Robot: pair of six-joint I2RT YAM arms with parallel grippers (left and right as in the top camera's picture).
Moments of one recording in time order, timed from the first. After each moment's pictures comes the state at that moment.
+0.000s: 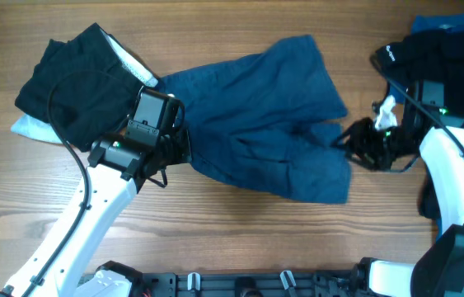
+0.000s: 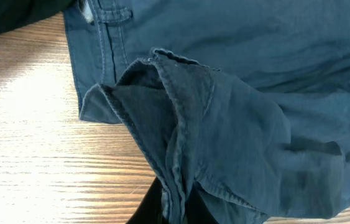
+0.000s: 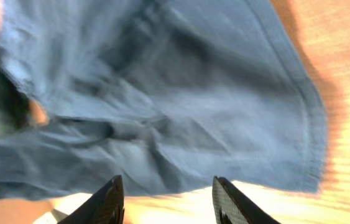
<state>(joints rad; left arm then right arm) -0.38 1.30 1.04 -0.85 0.00 -0.47 -0.20 1.50 1.05 -1.05 -0.55 0.28</state>
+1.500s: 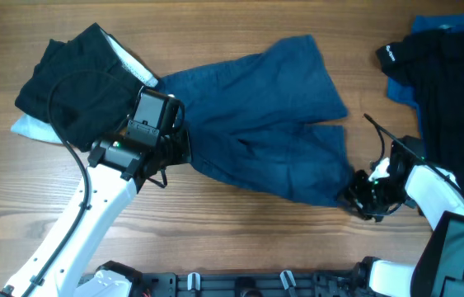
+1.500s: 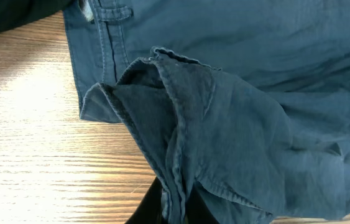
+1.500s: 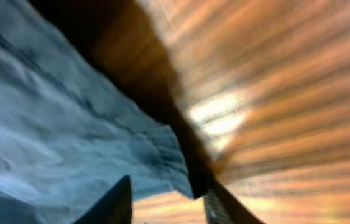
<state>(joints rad) -0.38 1.30 1.04 -0.85 0.00 -0.47 -0.29 1.49 0.62 -0.80 -0.40 0.41</state>
